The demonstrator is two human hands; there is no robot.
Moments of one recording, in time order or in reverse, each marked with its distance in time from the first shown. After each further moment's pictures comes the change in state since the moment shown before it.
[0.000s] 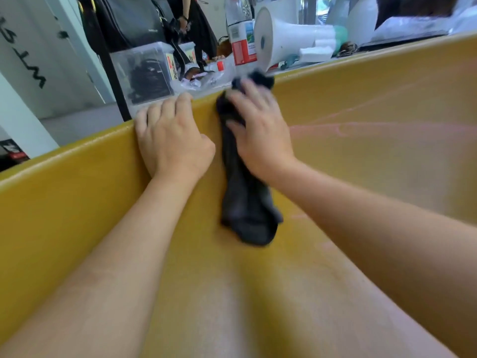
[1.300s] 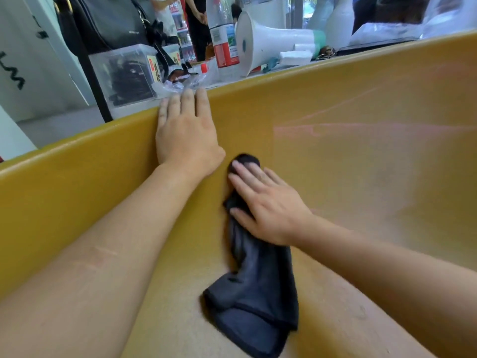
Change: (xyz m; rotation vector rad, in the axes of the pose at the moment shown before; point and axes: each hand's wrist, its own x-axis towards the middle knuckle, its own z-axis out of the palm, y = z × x) left_hand 0.008 0.042 0.007 0.108 -0.212 0.180; right_hand -0.100 0.023 -0.038 -0.223 -0.522 -0.154
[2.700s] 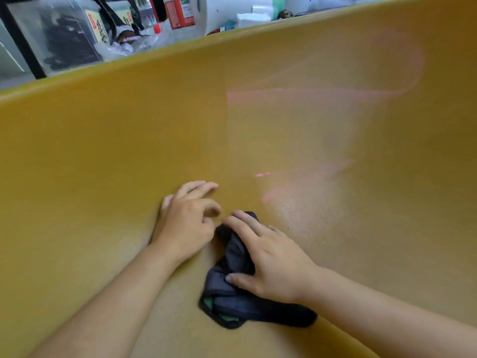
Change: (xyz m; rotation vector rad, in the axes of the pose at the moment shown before) left_hand -0.153 0.037 0.063 -0.585 -0.343 0.134; right_hand -0.140 -0.028 -0.021 0.336 -0.361 0.166
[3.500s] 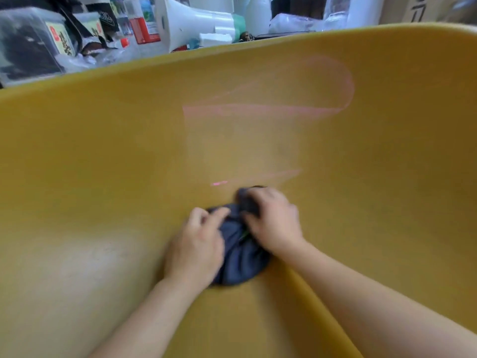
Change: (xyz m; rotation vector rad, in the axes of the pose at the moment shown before) left_hand -0.031 0.092 0.041 -0.068 0.109 0.035; right_hand -0.010 0.083 -0.031 -0.016 0.374 0.484
